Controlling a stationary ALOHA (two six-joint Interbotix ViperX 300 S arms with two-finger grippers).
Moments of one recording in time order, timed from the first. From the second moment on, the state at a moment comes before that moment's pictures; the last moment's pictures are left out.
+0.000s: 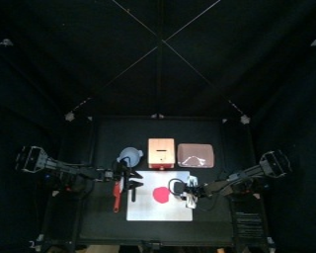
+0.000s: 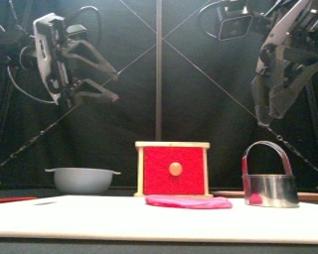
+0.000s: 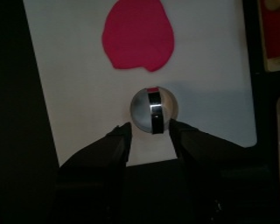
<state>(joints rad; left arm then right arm) -0.10 -0.33 1.05 -0.14 -0.46 -0.33 0.29 -0.23 0.69 -0.29 0.63 0.64</state>
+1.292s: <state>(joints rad) -0.16 -0.23 1.06 -0.17 -0.49 -0.33 0.22 -0.17 0.75 -0.26 0.50 0.63</state>
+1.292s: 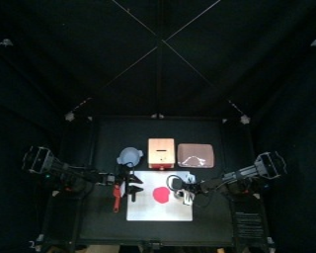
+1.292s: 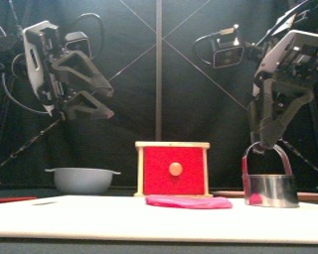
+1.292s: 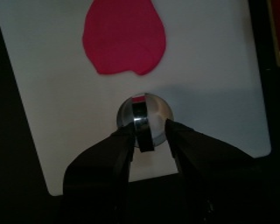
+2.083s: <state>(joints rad) -0.16 -0.23 1.07 -0.20 -0.49 -0.33 0.21 -0.16 0.75 -0.26 0.49 0.64</state>
